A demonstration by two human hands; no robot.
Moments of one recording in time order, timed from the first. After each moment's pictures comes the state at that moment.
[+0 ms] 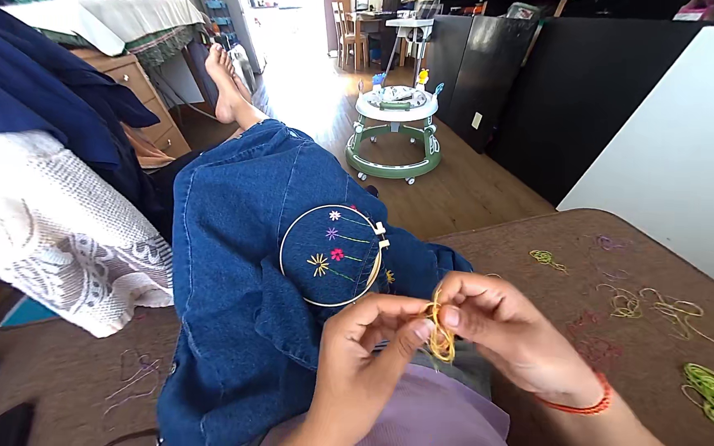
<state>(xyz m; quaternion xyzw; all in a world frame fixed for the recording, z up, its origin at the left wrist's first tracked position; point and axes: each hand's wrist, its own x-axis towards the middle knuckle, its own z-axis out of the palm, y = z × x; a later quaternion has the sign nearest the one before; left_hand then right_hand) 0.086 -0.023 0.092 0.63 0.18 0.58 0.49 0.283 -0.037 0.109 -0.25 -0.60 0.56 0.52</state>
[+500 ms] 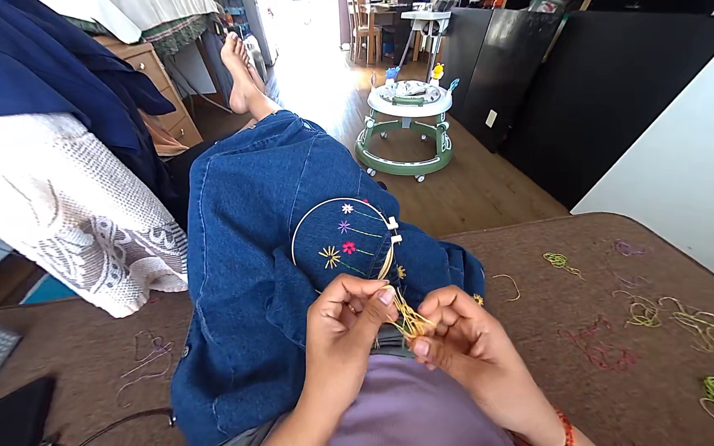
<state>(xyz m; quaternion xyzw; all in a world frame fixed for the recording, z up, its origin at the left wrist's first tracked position) 0.070 -0.013 0.081 0.51 0.25 0.64 0.52 0.246 -0.049 0.067 -0.31 -0.61 0.45 0.57</state>
